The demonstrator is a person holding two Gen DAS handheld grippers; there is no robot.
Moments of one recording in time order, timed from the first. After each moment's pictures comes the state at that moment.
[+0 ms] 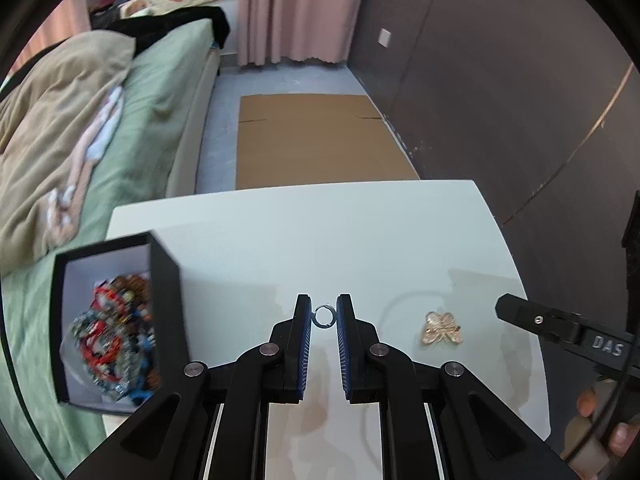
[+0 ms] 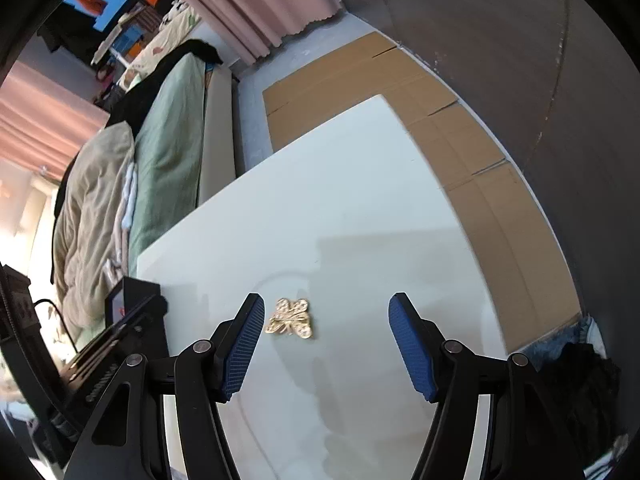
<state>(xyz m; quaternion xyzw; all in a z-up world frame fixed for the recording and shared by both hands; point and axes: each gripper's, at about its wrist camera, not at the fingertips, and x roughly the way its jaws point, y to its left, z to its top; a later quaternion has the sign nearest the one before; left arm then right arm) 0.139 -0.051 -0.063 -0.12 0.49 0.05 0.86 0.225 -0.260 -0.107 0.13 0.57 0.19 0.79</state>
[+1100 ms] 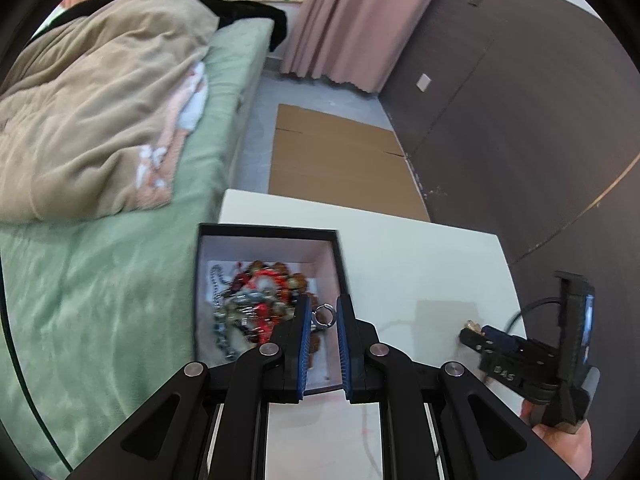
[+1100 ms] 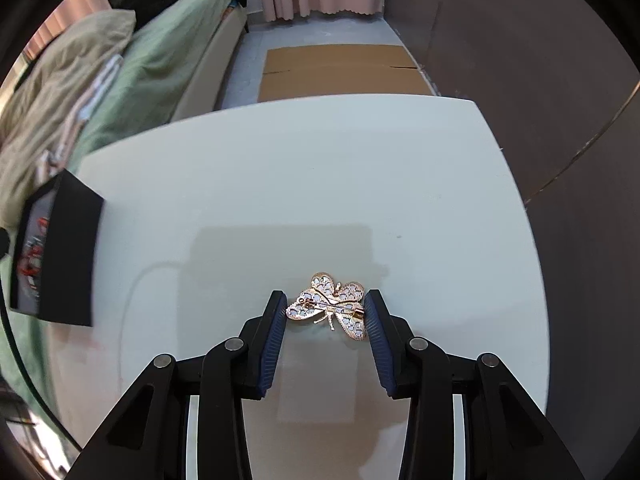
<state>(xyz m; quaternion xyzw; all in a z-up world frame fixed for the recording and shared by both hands) 0.072 0.068 -0.044 -0.22 0.45 0.07 0.86 0.191 -0.170 -0.119 -0.07 0.55 0.17 0.82</state>
